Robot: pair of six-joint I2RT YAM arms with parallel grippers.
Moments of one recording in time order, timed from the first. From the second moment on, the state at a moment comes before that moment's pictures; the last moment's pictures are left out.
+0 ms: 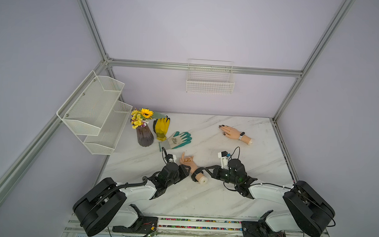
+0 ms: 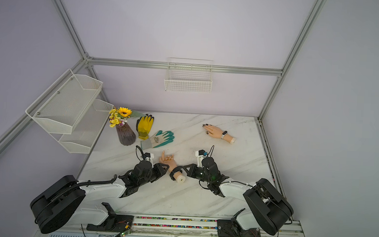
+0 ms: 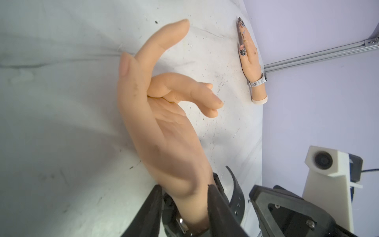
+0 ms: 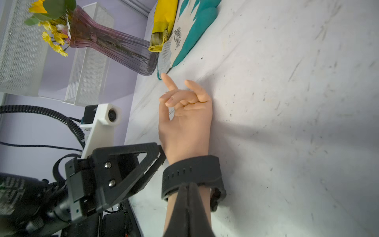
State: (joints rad) left arm -0.67 1.35 0.39 0.41 0.00 -1.14; right arm 0.65 1.40 0.40 0.56 -0.32 0.95
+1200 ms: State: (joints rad) left arm -0.73 0.93 0.37 0.06 0.00 -0.55; right arm 0.68 1.55 0.51 0.62 -0.43 0.86
